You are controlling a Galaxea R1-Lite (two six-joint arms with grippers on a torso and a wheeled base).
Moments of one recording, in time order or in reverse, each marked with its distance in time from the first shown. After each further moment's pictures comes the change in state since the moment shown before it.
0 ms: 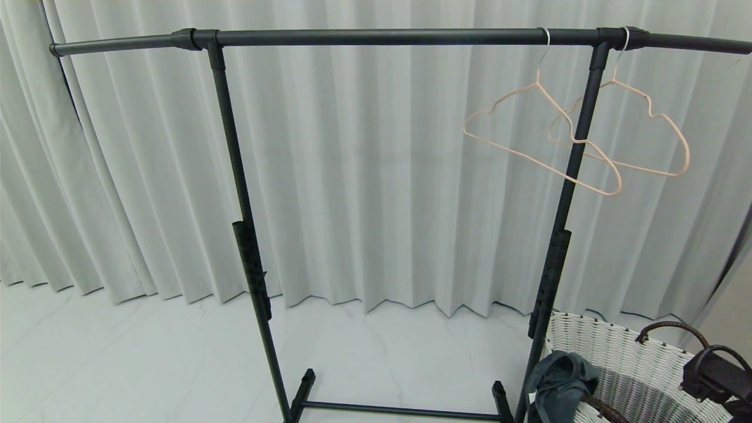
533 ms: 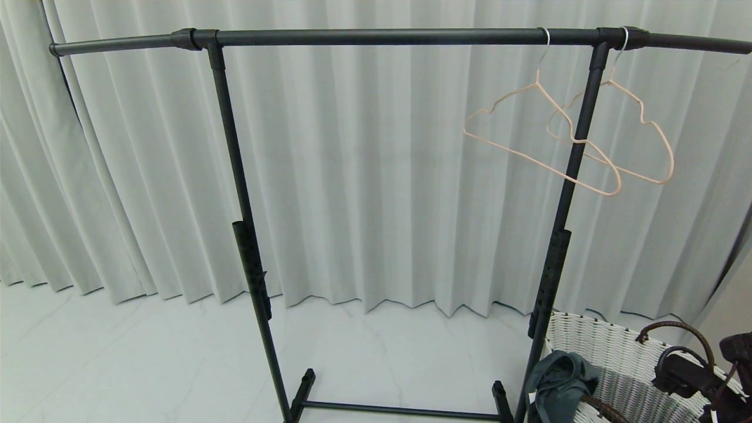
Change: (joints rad) left arm 0.000 0.000 0.000 0.000 -0.001 0.033; right arm -0.067 0.360 0.001 -0.229 -0.026 -0.026
